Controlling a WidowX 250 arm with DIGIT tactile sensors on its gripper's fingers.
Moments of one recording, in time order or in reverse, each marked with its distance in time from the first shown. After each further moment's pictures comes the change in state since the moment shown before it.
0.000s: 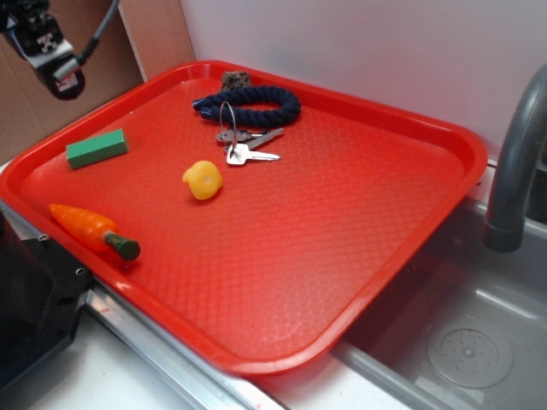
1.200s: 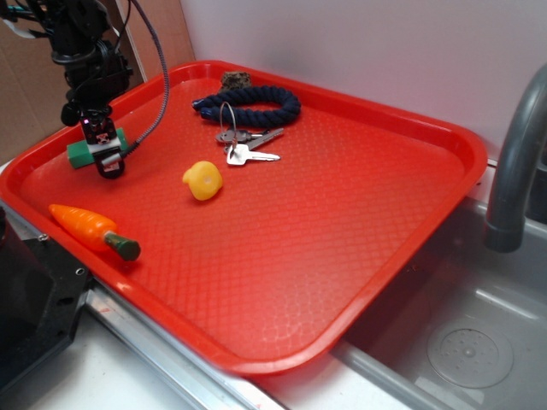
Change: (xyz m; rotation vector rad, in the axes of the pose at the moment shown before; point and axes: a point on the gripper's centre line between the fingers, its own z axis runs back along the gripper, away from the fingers) arm 0.019 0.046 -0.130 -0.058 0.136 -0.189
